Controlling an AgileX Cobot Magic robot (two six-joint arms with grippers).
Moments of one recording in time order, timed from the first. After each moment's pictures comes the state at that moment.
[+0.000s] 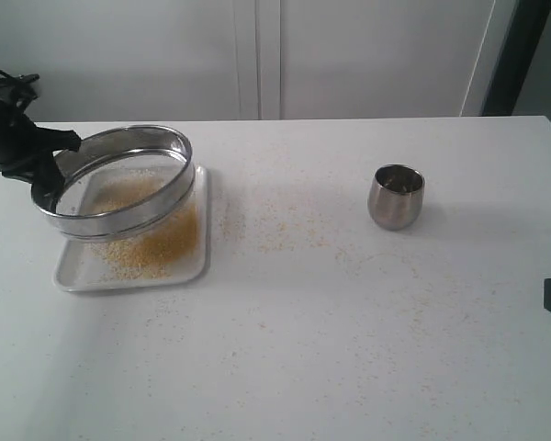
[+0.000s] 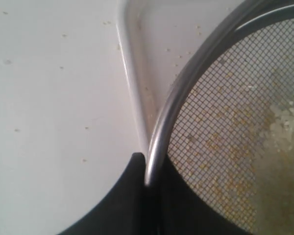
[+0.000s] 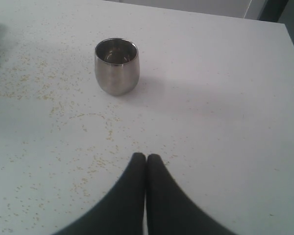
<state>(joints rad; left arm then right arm) 0.03 2.10 -1.72 -0.37 0.97 0.31 0.07 0.69 -0.39 0.19 0.30 -0.23</state>
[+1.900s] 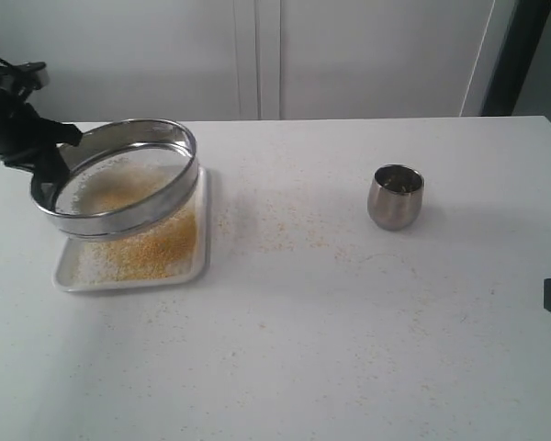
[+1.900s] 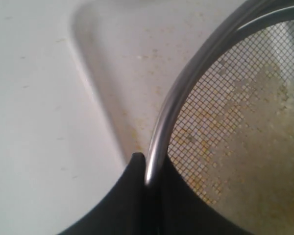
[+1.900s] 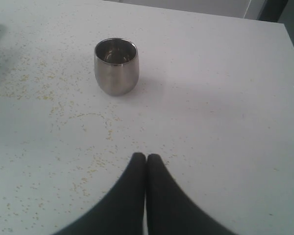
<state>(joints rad) 0.03 2.07 -1.71 -0.40 0.98 0.41 0.07 0.69 -0.39 0.19 0.30 -0.23</state>
